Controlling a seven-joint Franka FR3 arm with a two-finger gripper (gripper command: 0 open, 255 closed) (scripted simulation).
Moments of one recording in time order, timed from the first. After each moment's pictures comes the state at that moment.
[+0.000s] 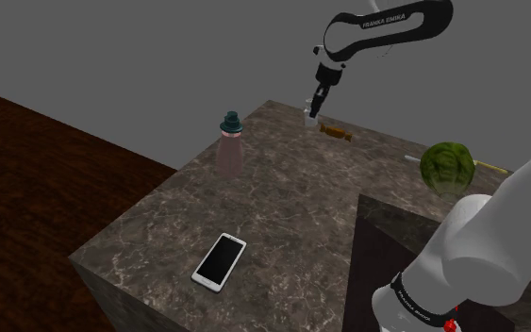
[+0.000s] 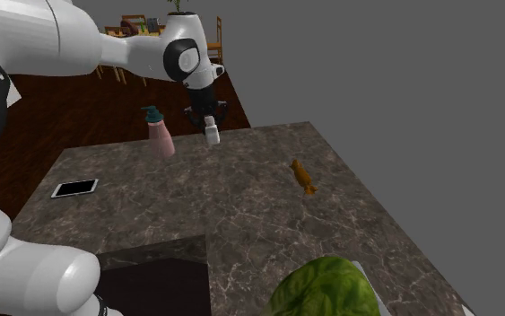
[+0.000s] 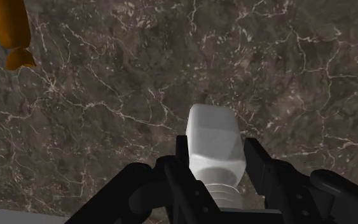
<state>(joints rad) 0.11 -0.13 -0.39 -2.05 -0.09 2.07 -0.65</state>
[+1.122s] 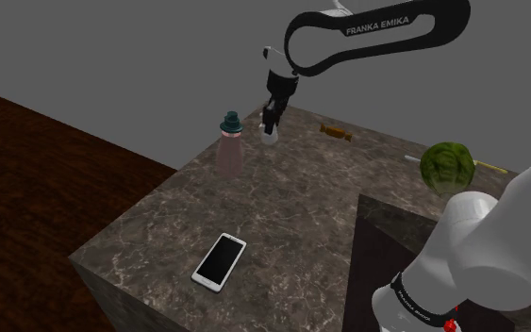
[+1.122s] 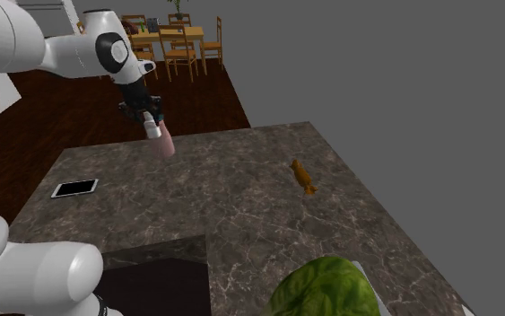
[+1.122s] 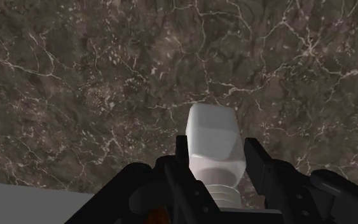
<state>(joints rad) 0.27 -0.19 -0.13 -2.11 -0.12 2.04 -0.21</state>
